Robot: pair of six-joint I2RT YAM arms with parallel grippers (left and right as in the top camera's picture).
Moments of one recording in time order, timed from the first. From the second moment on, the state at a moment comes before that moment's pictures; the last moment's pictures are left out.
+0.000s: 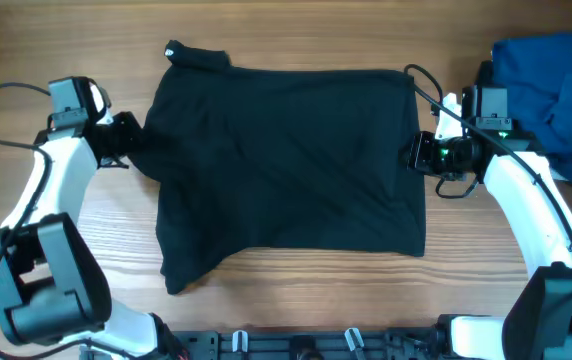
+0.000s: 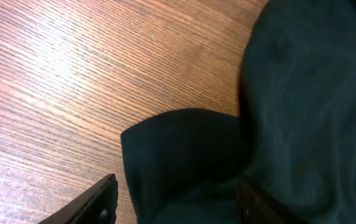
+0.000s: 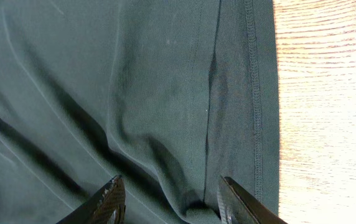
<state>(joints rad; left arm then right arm) 0.24 1.73 1.10 -0.49 0.12 -0.26 -0.04 1.53 1.02 -0.72 -0.32 0.18</state>
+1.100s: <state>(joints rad) -0.28 1.63 1.11 -0.47 0.16 -0.21 -0.04 1.53 1.02 -0.77 -0.31 0.17</state>
